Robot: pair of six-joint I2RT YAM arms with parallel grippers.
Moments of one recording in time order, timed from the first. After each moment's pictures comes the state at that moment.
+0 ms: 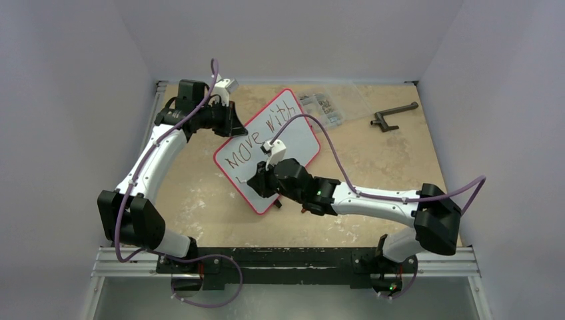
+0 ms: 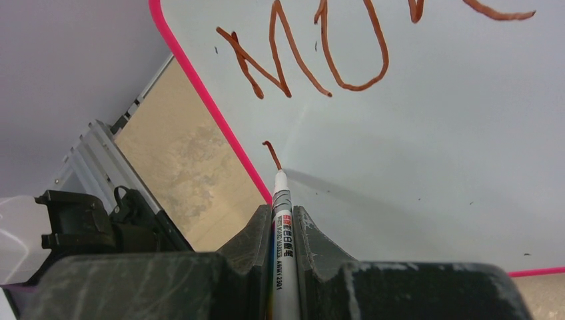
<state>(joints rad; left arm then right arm) -0.19 1.47 1.38 -0.66 0.63 -0.04 1.14 1.47 0.99 0.12 0.22 0.54</state>
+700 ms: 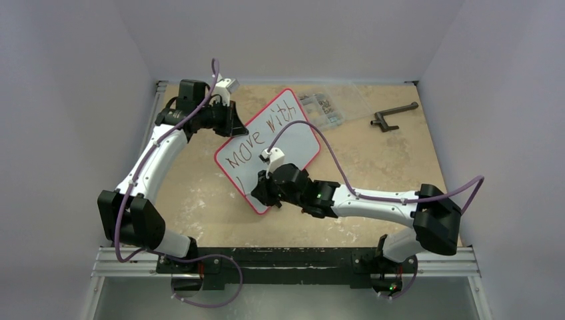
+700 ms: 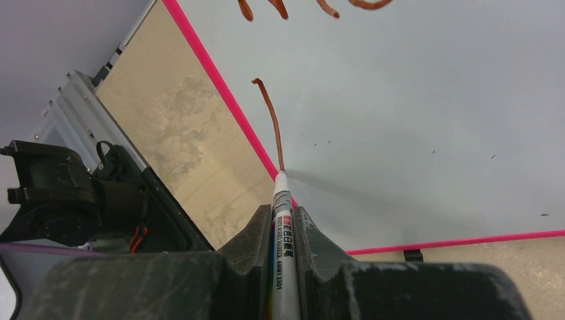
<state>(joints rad) -0.20 1.47 1.38 -0.65 0.62 -0.04 1.15 1.46 0.94 0.04 0.16 0.56</state>
